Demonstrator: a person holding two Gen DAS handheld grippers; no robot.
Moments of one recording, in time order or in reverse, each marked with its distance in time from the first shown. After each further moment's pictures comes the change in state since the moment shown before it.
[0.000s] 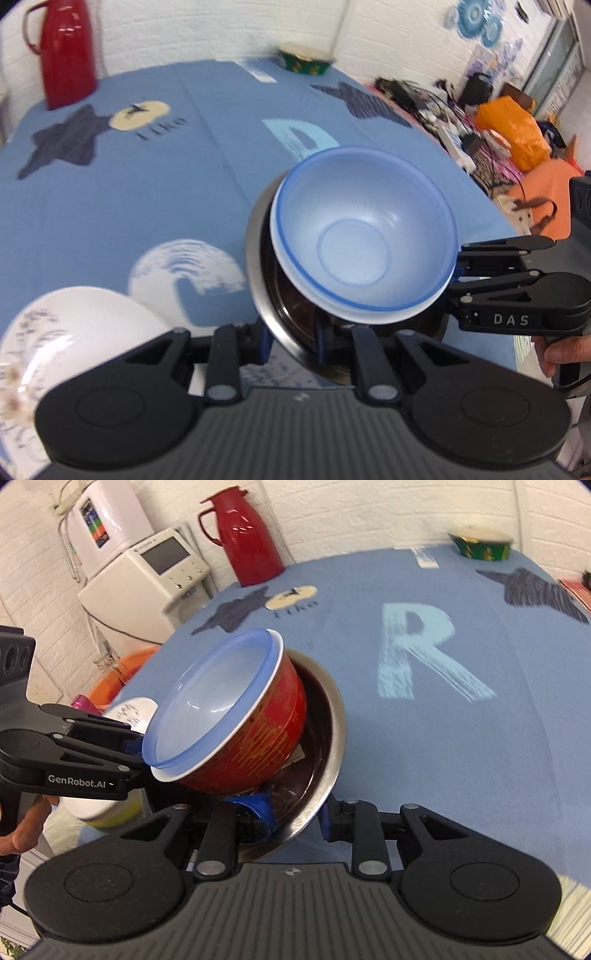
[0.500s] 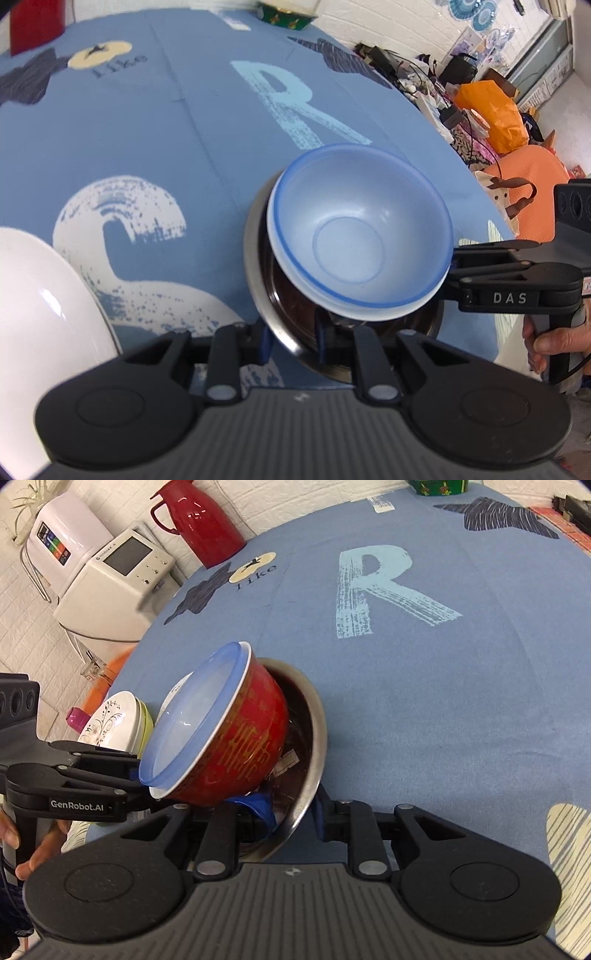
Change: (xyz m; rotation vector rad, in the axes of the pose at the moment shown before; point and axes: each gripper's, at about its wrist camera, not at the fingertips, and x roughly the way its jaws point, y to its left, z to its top) left arm 0.057 -0.017 -0.023 -0.022 0.109 -0.145; right arm 0.000 -0.043 -0.038 0.176 0.079 -0.013
